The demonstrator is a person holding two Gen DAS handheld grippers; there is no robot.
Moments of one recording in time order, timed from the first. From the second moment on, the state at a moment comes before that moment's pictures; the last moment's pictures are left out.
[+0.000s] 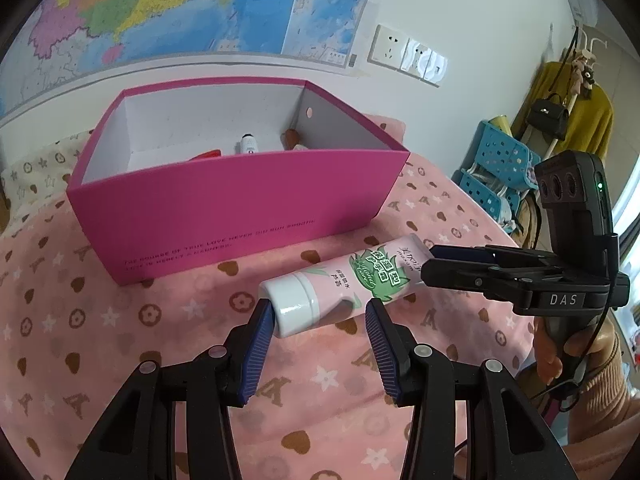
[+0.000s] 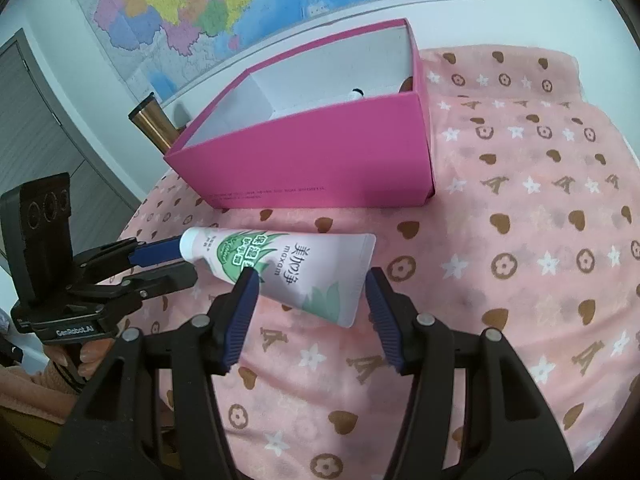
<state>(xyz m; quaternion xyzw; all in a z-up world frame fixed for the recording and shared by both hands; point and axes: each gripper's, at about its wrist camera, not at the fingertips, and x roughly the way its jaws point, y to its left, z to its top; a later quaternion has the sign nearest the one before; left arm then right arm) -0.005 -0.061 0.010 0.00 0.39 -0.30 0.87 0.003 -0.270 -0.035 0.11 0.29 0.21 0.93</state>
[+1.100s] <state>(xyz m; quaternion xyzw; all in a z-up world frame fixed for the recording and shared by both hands) 0.008 -0.067 0.039 0.00 0.35 -0.30 0.89 0.008 -0.277 -0.001 0.09 0.25 0.20 0.94</state>
